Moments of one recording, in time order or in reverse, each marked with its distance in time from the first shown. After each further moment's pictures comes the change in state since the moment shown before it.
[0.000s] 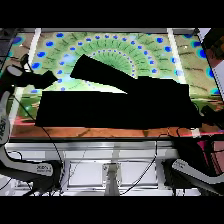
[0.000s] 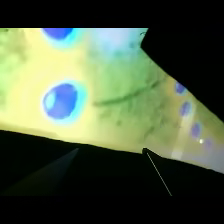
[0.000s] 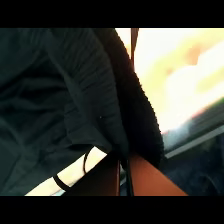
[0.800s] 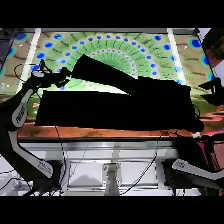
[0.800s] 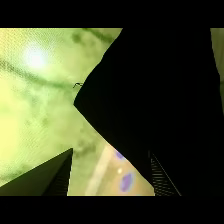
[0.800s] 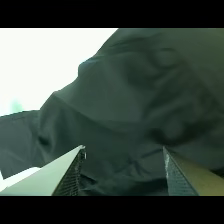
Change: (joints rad) left arm -0.116 -0.264 0.079 -0.378 0.264 -0.003; right arm 0.064 -0.089 0.204 0.573 -0.147 0.023
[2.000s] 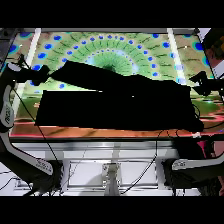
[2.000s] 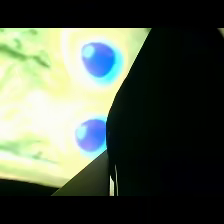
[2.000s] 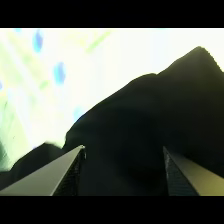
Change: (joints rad) left arm 0.212 0.045 0.176 0.482 -0.378 -0.155; right arm 0.103 -0.306 0.166 -0.024 -0.229 -0.015
